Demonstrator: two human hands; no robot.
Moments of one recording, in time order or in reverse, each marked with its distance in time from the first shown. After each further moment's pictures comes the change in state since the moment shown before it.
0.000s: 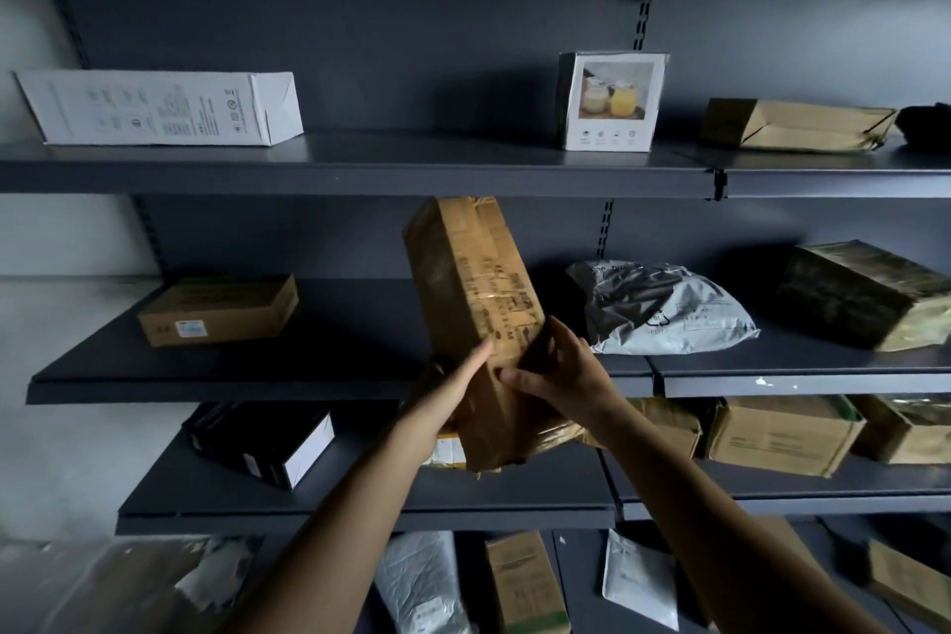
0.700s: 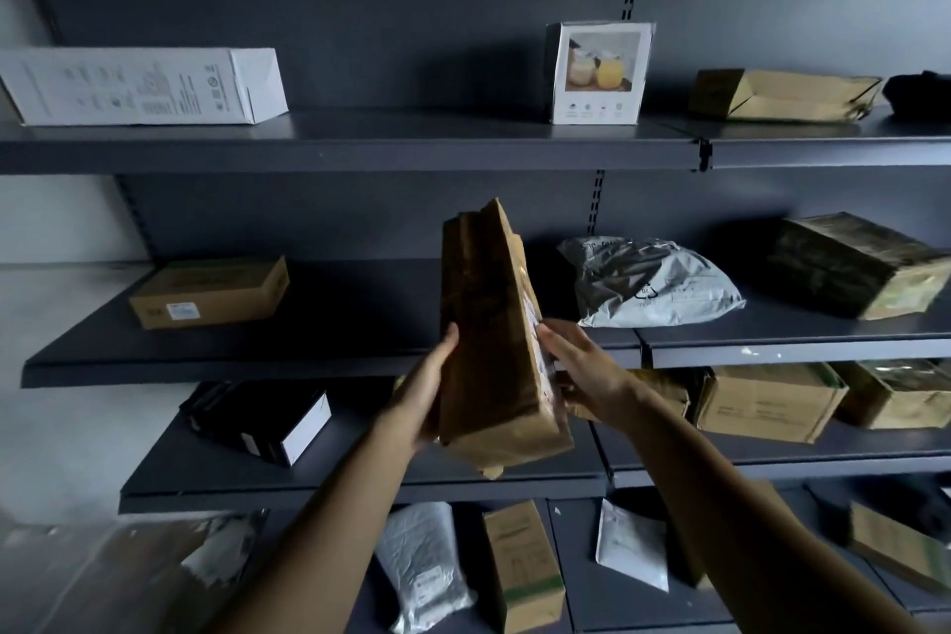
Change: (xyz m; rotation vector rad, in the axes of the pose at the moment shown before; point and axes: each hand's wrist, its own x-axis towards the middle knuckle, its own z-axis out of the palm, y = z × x) left_hand -0.001 -0.022 -0.002 -0.266 -0.079 -0.056; right_hand -0.019 0.012 -0.013 0.457 -0.145 0.285
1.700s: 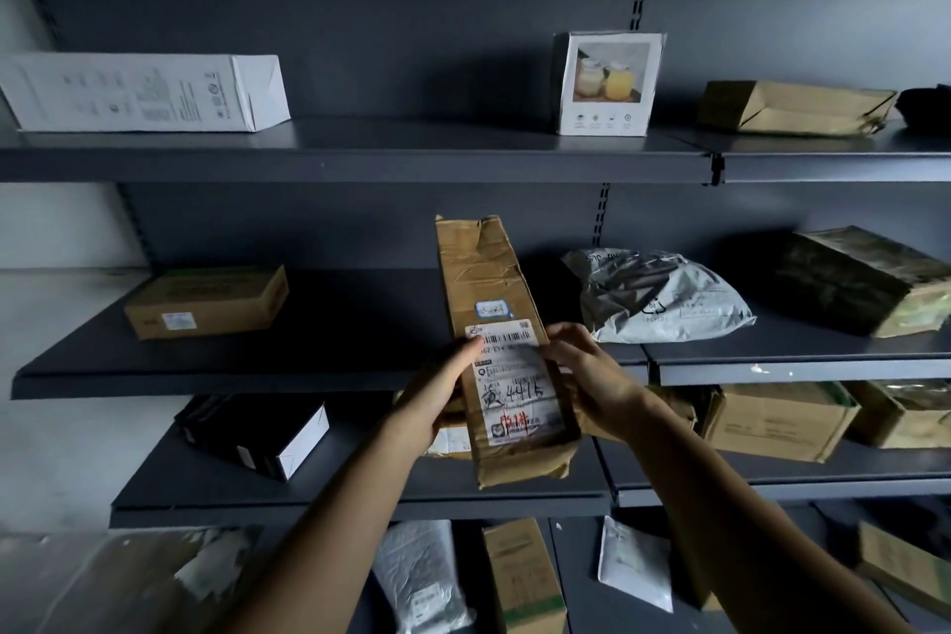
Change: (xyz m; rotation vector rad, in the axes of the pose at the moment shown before) left_hand 0.006 0.013 0.007 0.198 -0.006 0.041; right_hand 0.013 -0.008 -0.001 0.158 -0.020 -0.028
